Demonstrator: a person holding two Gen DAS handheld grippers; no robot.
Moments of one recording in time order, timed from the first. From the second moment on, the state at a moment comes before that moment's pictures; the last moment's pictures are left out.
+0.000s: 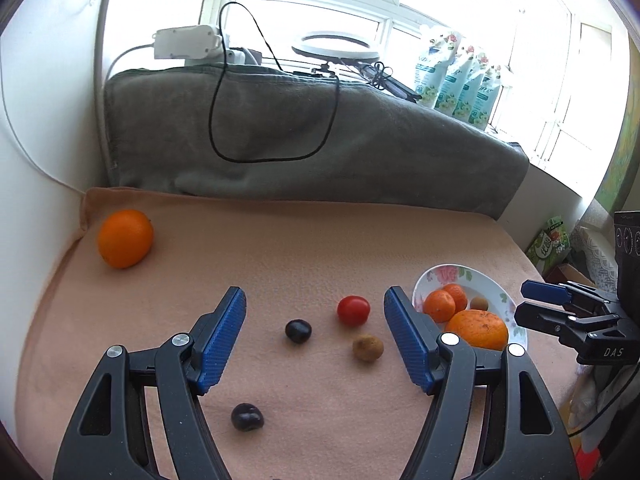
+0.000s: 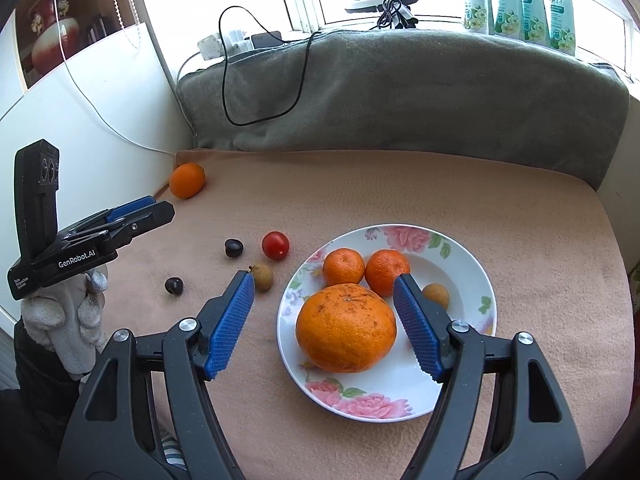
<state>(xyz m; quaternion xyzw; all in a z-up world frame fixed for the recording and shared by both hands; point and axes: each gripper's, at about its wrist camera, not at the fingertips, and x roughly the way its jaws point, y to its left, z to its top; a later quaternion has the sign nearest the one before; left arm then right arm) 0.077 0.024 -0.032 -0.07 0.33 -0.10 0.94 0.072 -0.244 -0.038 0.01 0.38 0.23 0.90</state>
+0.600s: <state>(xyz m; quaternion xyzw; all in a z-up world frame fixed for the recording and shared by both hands) 0.043 0.078 -0.062 -0.10 0.35 -0.07 0.93 0.120 -0.185 -0.048 0.00 0.42 0.27 0.87</state>
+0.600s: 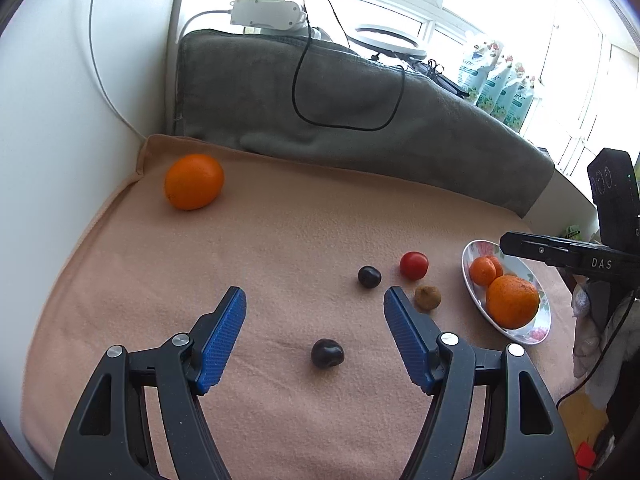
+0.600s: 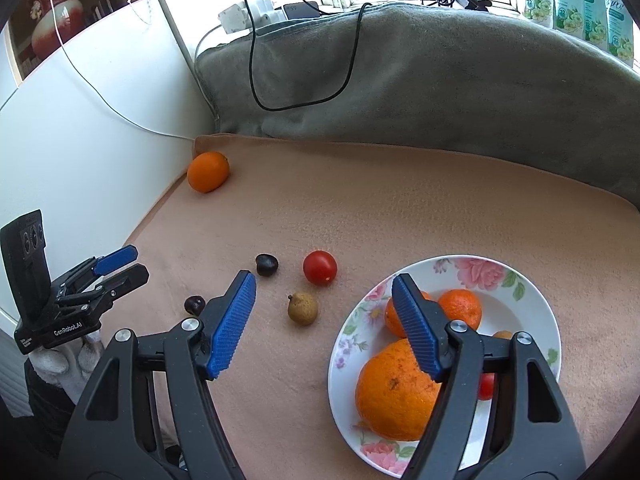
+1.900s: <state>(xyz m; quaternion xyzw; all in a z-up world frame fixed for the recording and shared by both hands) 0.057 0.062 -0.119 -0.11 0.42 -0.11 0.90 0.187 -0.094 -0.119 -0.13 0.52 0.23 0.81</state>
